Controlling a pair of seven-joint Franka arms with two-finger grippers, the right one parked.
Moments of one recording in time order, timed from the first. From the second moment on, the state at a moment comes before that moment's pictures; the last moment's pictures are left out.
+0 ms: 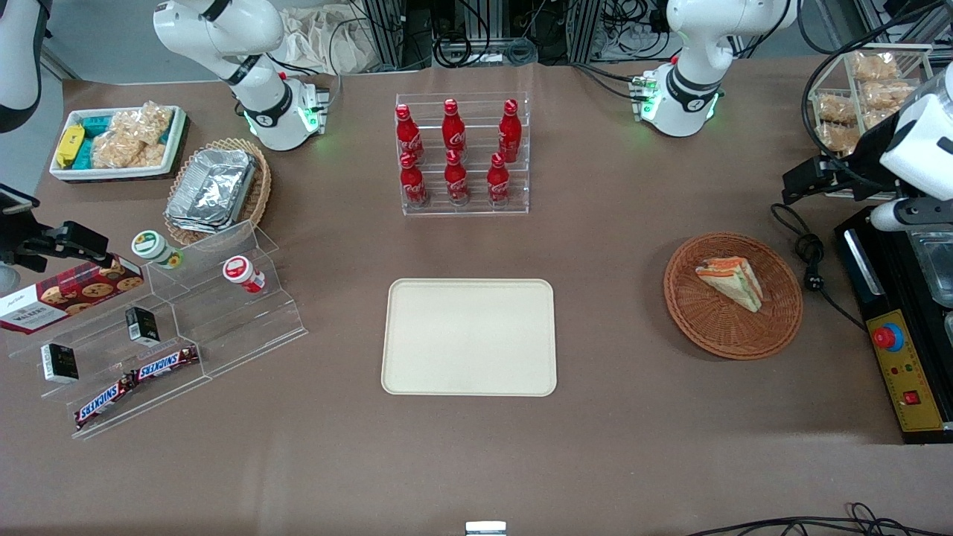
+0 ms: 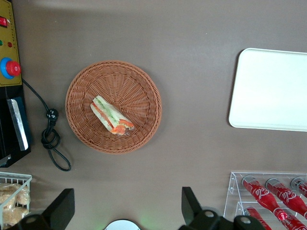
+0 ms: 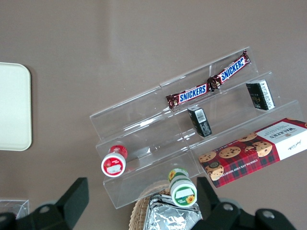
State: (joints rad) arm -0.02 0.05 -0.08 -1.42 -0.04 1.43 -0.16
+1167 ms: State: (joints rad) arm 0.06 0.06 -0.07 -1.72 -0.04 1.68 -0.46
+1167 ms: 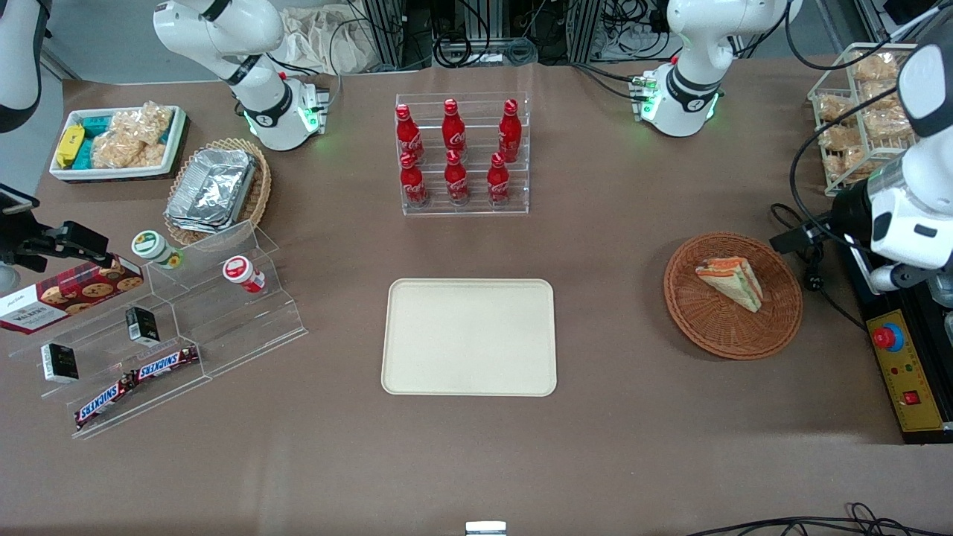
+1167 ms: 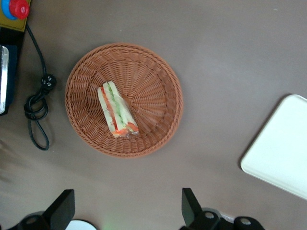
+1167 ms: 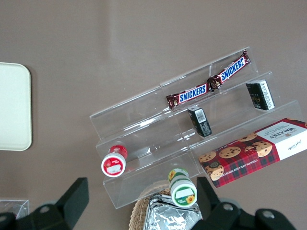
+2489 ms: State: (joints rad) arm 0.09 0.18 -0.05 -2.20 -0.04 2.25 -0.84
